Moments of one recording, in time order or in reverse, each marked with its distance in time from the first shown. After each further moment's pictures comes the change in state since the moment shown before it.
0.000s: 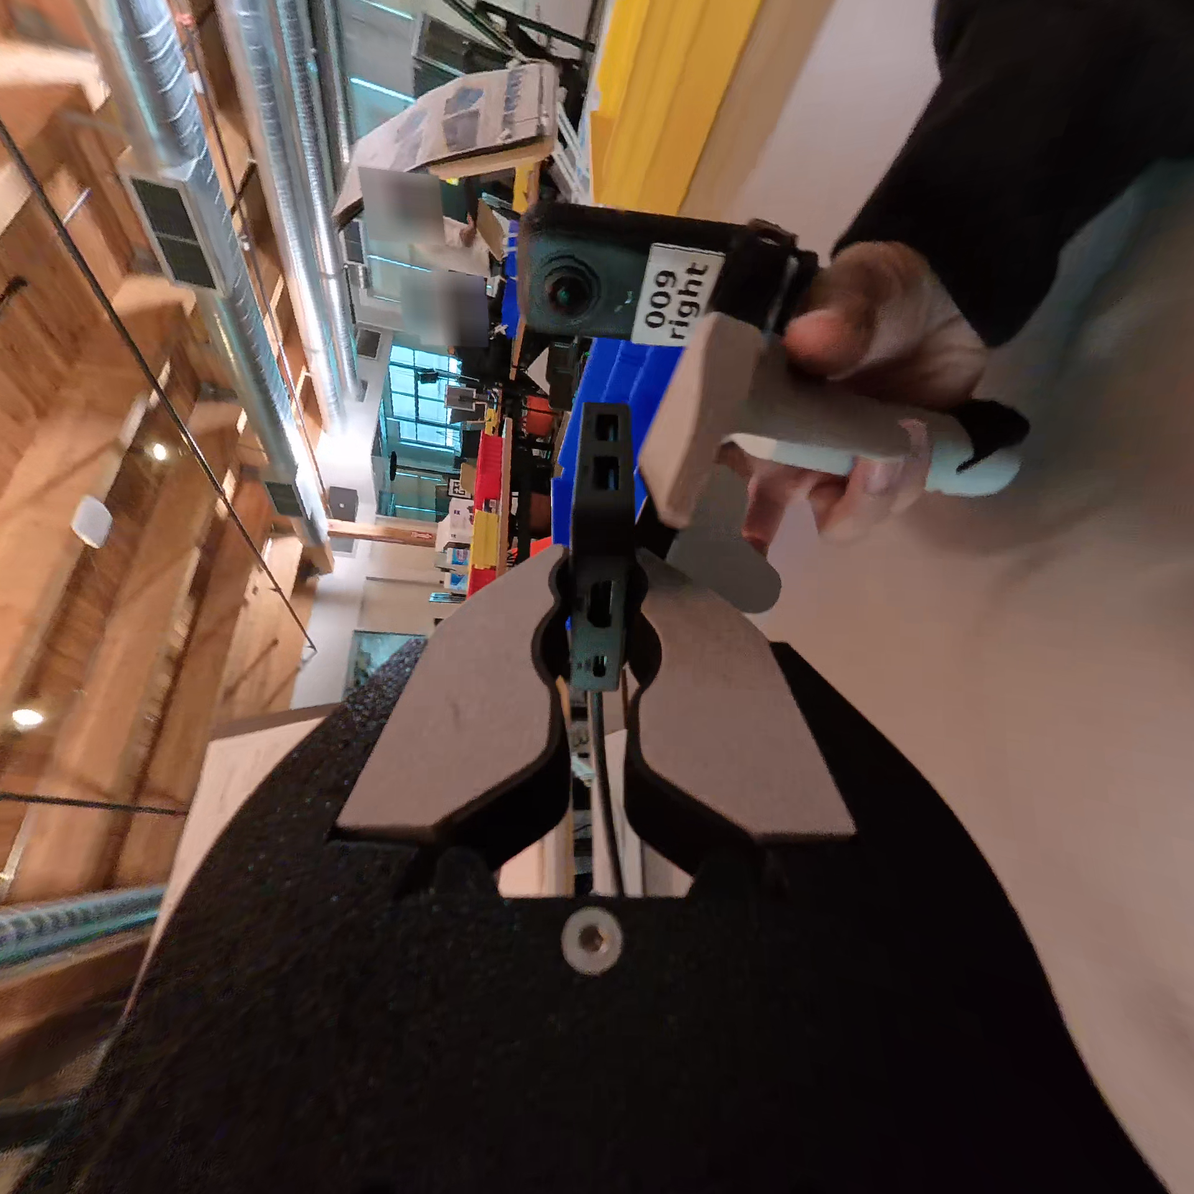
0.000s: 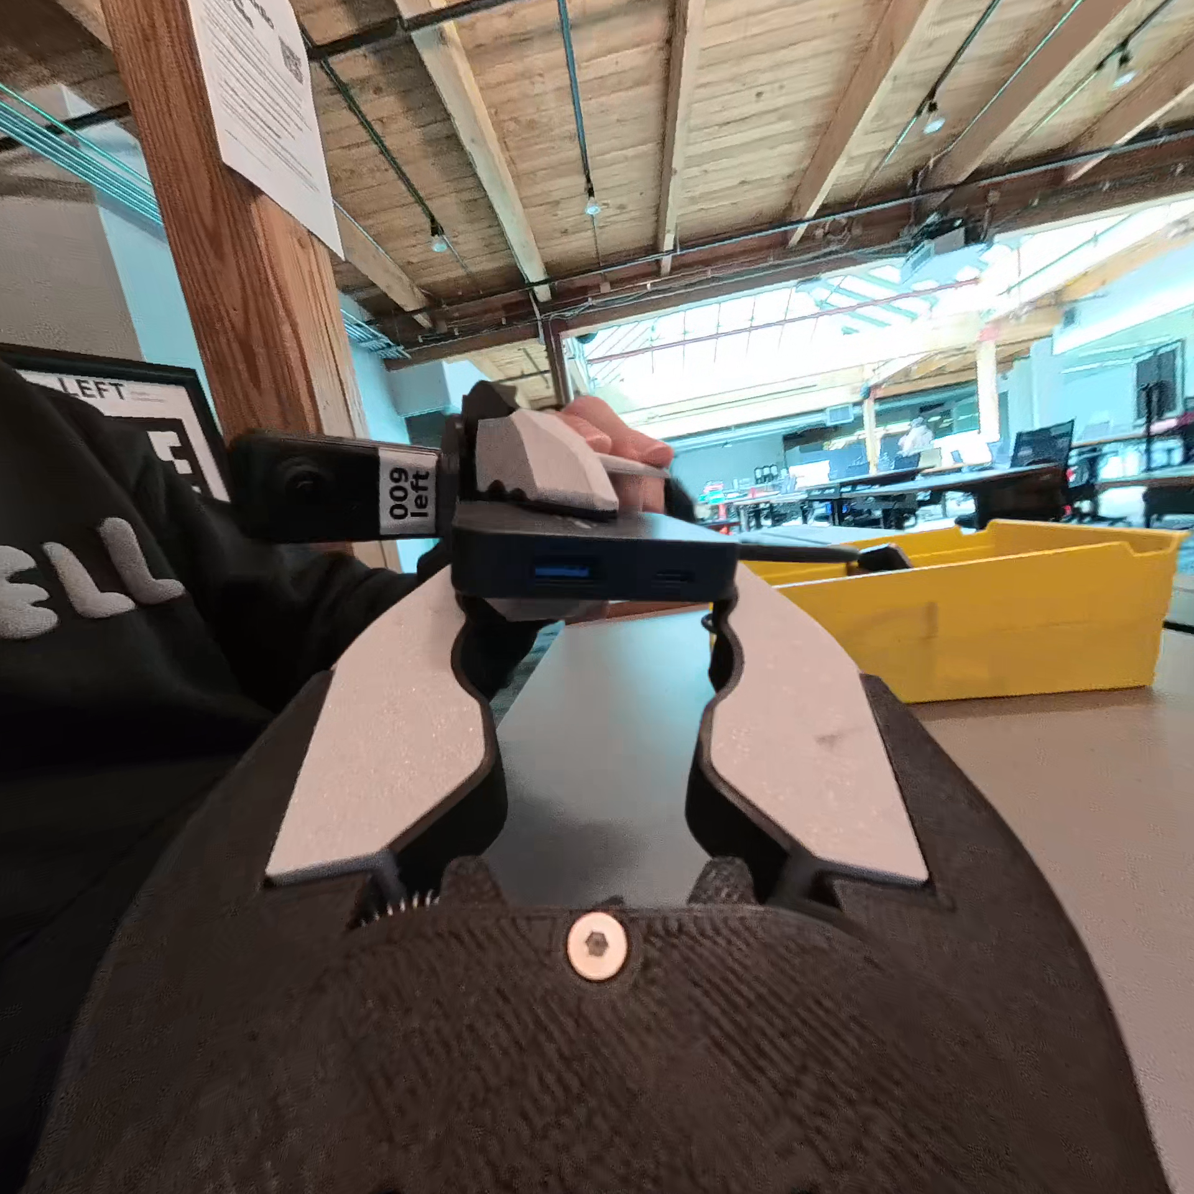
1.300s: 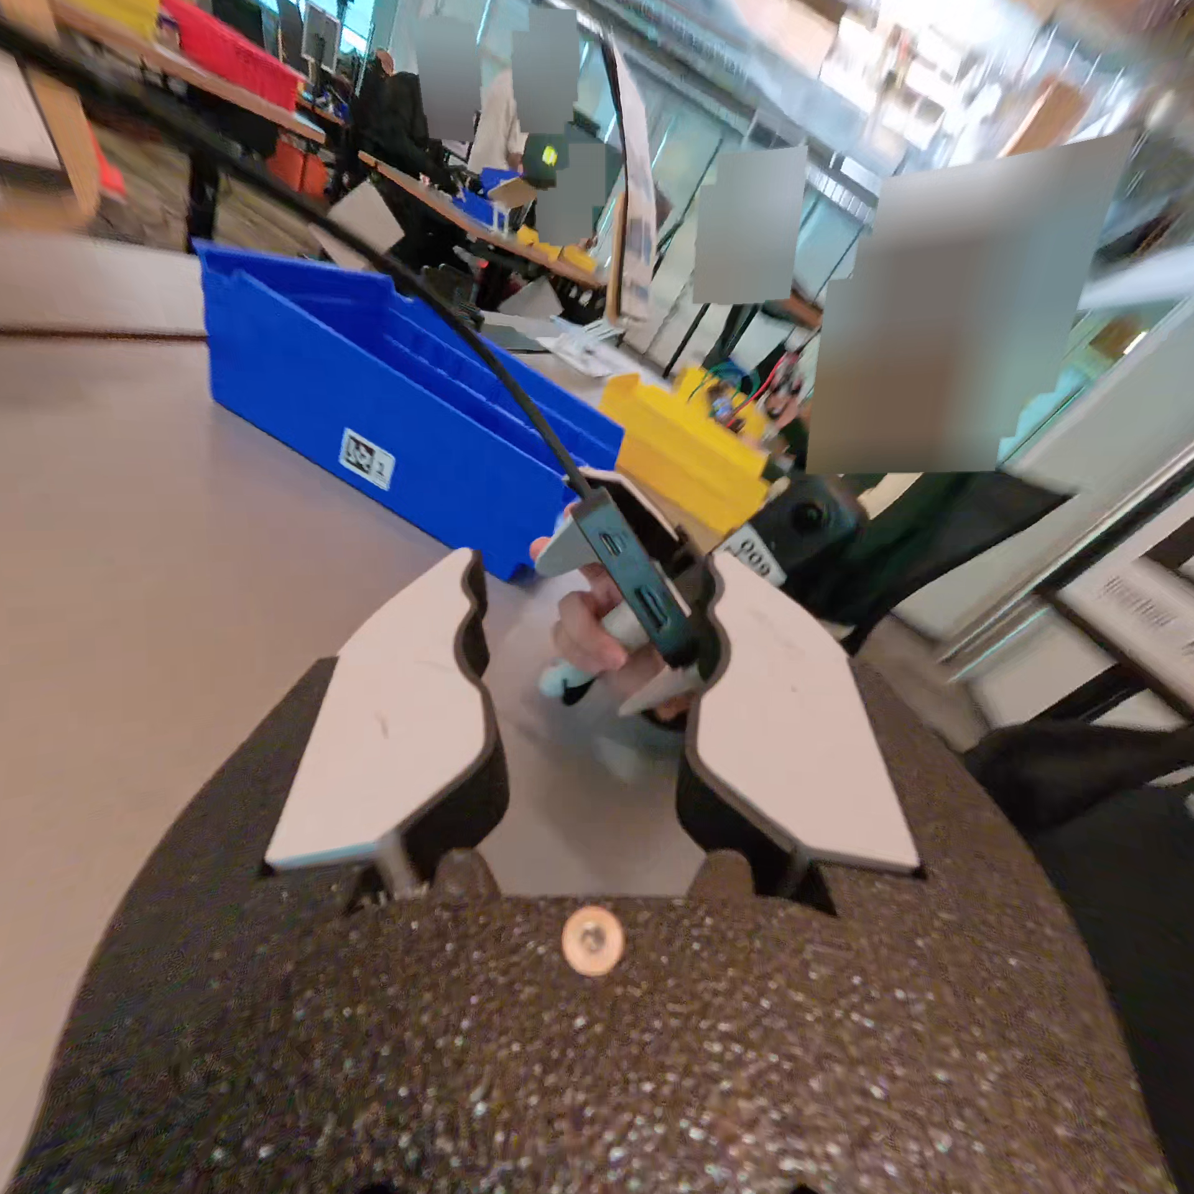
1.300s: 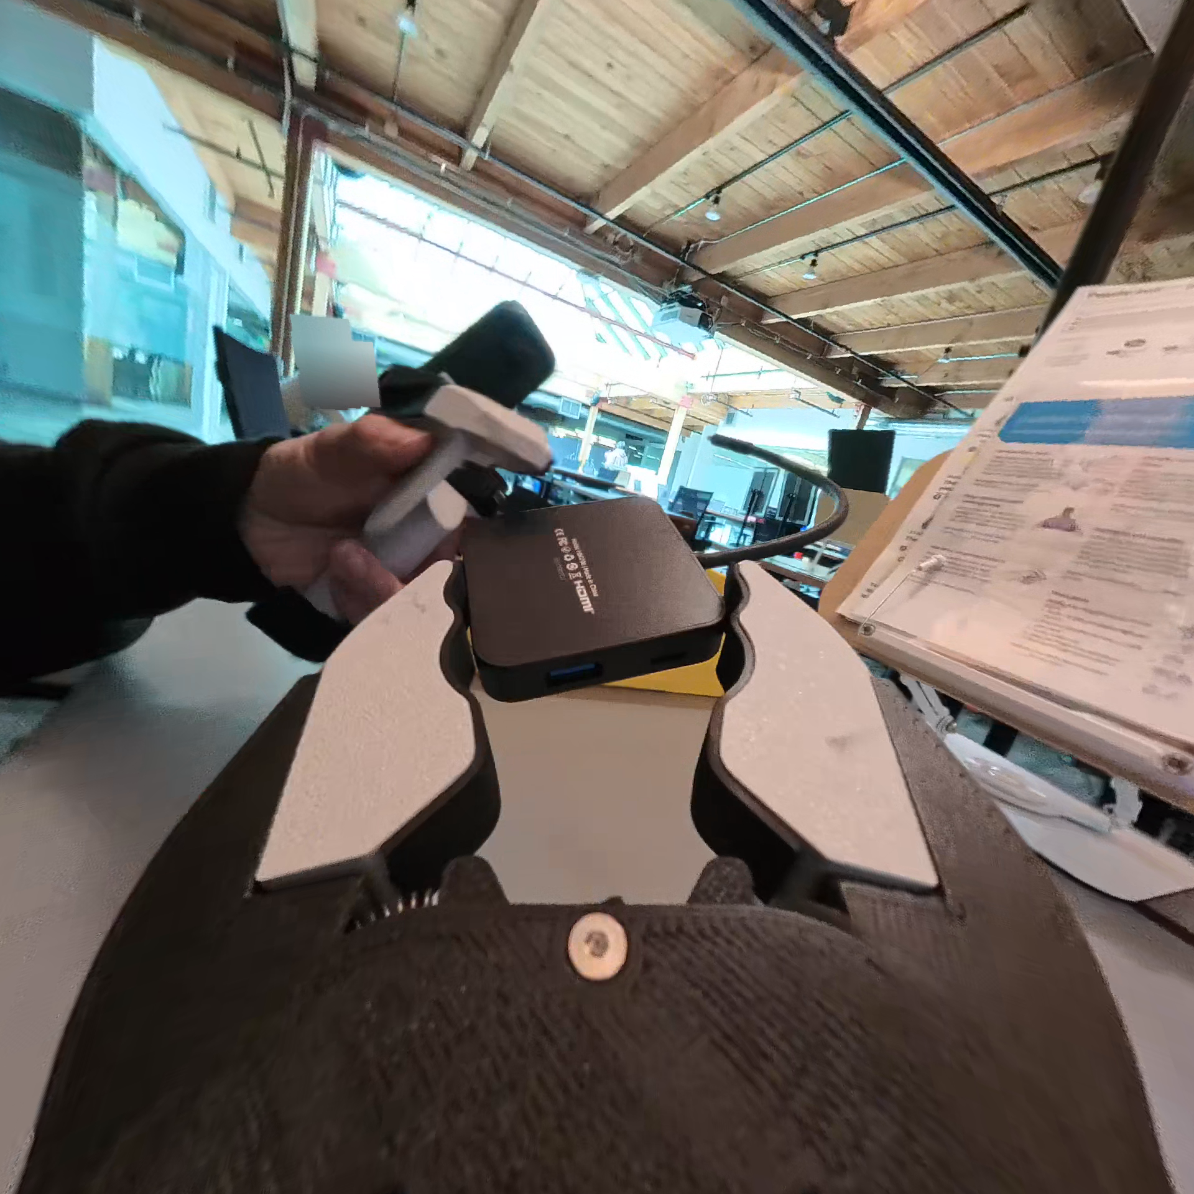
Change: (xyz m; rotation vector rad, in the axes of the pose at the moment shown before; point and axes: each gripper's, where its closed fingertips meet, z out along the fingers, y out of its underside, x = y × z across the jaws) left arm 0.004 0.050 -0.021 0.283 0.153 -1.864; right arm 0.032 0.006 0.002 -0.106 0.347 -0.592
